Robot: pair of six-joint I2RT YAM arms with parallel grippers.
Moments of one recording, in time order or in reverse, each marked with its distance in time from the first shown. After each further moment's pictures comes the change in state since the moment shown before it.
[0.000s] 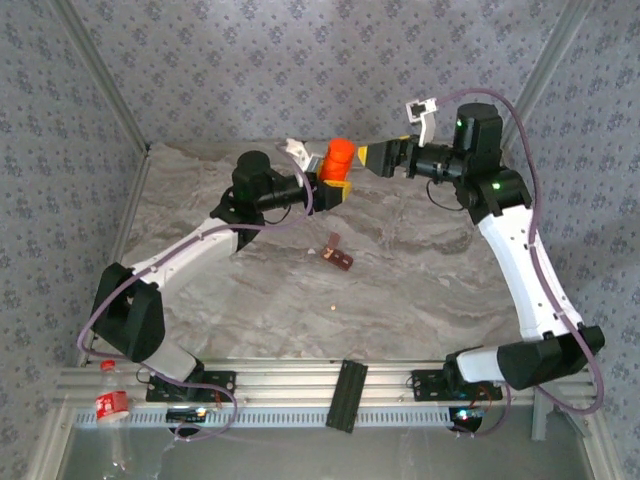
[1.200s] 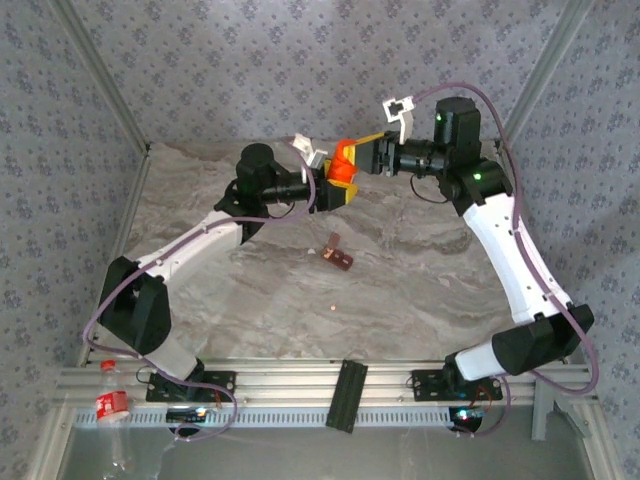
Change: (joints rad) left arm 0.002 0.049 0.063 0.000 0.136 -0.085; right arm 0.075 0.063 0.006 0.076 -0.029 -0.056
